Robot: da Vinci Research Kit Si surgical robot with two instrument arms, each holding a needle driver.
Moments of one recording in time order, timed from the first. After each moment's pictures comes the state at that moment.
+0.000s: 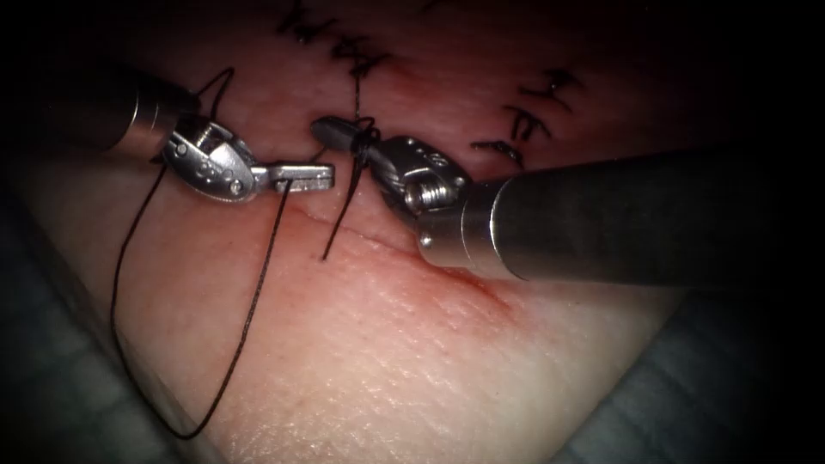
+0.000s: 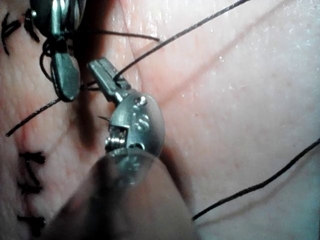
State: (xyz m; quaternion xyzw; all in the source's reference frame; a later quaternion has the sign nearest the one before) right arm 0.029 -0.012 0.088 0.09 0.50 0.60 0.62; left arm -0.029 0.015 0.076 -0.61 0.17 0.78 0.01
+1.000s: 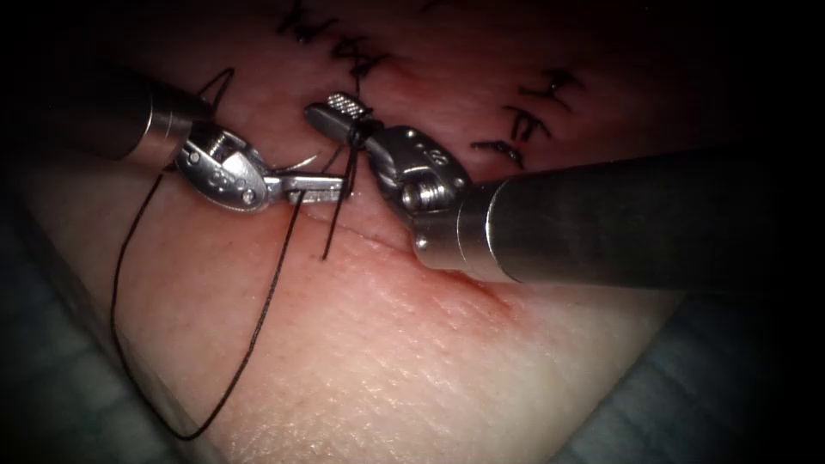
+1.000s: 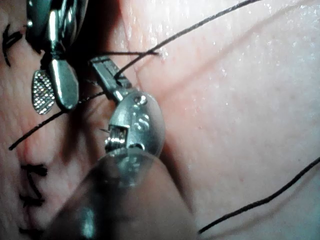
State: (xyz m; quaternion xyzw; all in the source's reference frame) right arm 0.028 -0.012 0.088 0.03 0.50 0.62 0.61; left arm -0.030 0.014 0.075 -0.63 0.15 0.77 0.00
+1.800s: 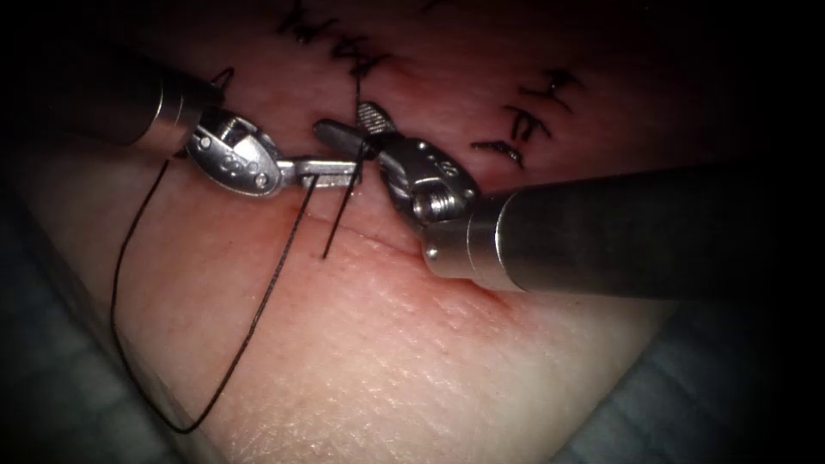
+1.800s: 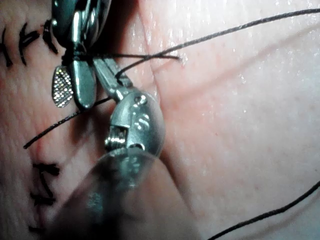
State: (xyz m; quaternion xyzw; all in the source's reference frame) right arm 0.026 -0.012 0.090 -0.02 0.45 0.68 0.58; left arm -0.031 0.016 0.075 -0.63 0.14 0.77 0.01
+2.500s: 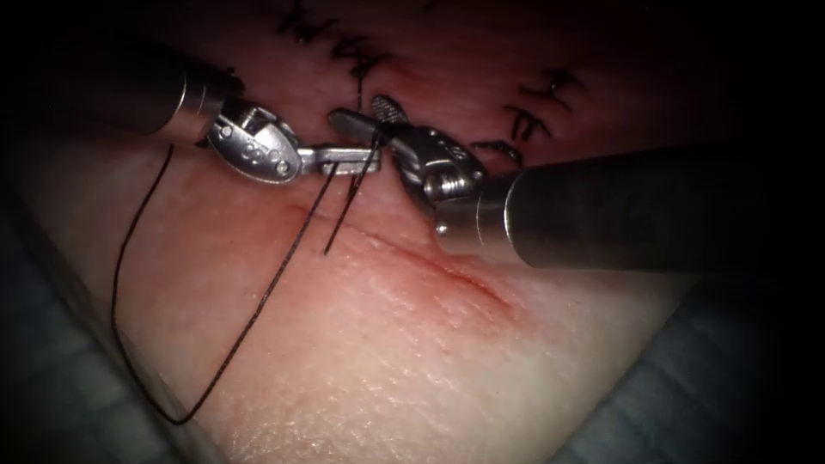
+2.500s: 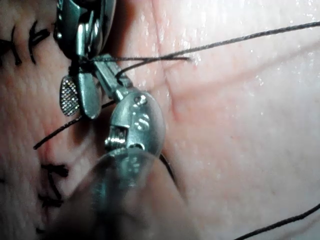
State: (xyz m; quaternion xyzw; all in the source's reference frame) right arm 0.025 -0.010 0.093 0.00 0.41 0.70 0.58; left arm -0.032 0.017 0.076 -0.63 0.14 0.76 0.00
